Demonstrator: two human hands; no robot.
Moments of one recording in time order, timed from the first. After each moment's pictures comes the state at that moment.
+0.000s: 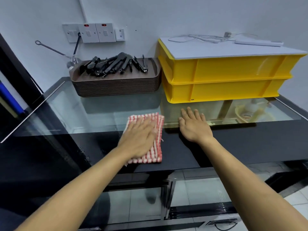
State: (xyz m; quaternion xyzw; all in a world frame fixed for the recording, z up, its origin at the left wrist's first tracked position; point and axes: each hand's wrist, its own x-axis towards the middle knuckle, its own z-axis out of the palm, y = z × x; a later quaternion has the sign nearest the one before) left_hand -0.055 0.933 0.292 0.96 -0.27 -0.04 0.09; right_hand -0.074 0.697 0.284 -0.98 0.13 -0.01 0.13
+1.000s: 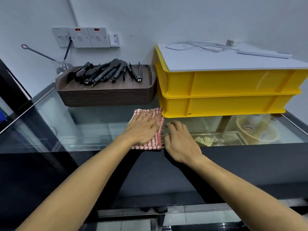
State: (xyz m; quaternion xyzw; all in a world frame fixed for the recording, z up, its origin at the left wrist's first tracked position) left_hand 0.066 0.860 0.289 0.95 -0.29 -0.07 0.07; right_hand -0.050 0.702 0.283 -0.98 -0.01 -0.12 0.17
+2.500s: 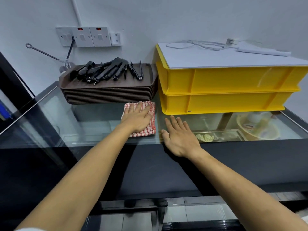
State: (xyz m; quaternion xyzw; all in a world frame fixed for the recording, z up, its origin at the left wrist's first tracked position) left_hand 0.091 0.869 0.299 0.98 -0.20 -0.07 0.07; right_hand -0.047 0.704 0.289 -0.99 0.02 0.01 0.11
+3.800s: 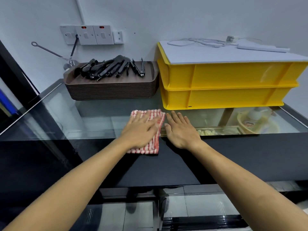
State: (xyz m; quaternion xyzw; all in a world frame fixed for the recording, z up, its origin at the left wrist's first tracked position) left_hand 0.002 0.887 0.294 0.96 -0.27 -0.06 0.08; right_hand -0.048 0.702 0.287 -0.99 0.01 0.00 0.13
